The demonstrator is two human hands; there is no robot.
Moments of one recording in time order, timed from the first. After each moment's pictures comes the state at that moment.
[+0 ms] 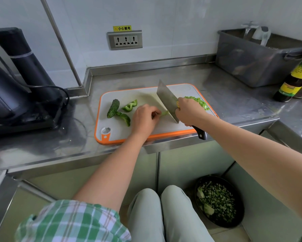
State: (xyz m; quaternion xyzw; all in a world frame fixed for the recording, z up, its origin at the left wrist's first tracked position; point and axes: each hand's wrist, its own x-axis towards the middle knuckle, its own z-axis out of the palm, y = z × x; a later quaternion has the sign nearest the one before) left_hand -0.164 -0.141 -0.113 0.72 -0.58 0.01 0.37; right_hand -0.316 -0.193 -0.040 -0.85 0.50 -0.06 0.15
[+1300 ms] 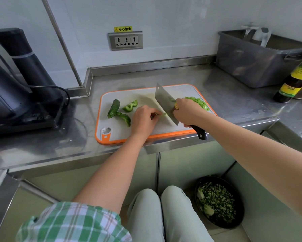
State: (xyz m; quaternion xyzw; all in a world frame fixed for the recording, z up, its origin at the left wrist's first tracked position) left_hand -0.164 -0.137 -0.112 0.72 -0.58 -0.02 0.38; right_hand -0.313 -0.186 -0.031 -0.84 0.50 -0.05 0.19
